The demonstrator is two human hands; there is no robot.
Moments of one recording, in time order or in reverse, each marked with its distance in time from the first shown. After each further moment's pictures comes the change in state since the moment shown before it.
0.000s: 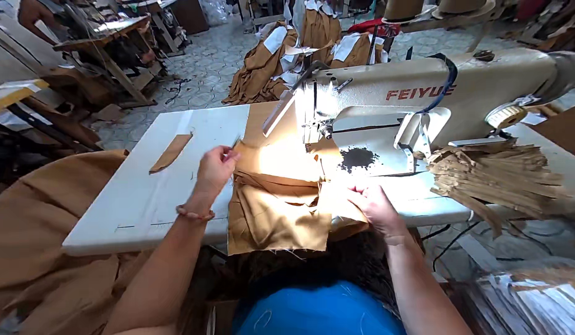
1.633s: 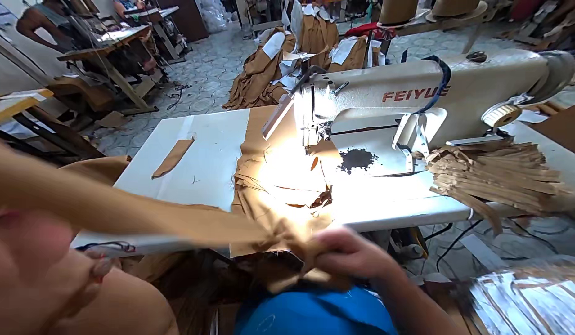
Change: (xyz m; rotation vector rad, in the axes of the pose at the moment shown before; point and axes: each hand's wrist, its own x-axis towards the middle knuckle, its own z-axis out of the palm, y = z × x) left_hand -0.122 -0.093 -0.163 -0.619 0.399 0.579; right_hand -0.046 -0.027 0.046 0.291 -0.747 -0.535
